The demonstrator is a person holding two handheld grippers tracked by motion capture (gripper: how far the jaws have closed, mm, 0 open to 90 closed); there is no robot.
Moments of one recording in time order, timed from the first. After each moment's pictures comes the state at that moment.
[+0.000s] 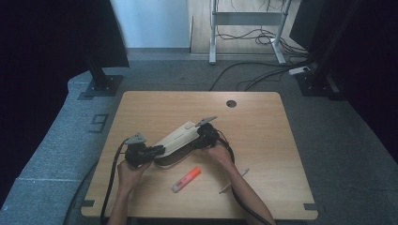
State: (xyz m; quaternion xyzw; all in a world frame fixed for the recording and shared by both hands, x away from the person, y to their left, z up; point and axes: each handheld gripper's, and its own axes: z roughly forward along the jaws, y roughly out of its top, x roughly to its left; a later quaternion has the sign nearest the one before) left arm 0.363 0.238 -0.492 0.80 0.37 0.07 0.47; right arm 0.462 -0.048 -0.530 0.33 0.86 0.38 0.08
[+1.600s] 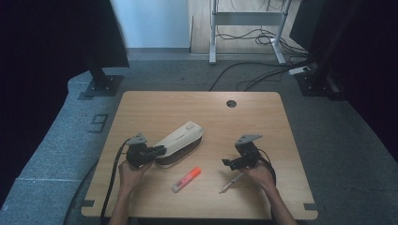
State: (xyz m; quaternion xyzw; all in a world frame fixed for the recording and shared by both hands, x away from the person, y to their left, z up) left arm 0.364 0.236 -0.496 0.80 0.37 0.07 0.47; right arm 0.375 -0.181 -0.519 0.35 0.85 0.39 0.10
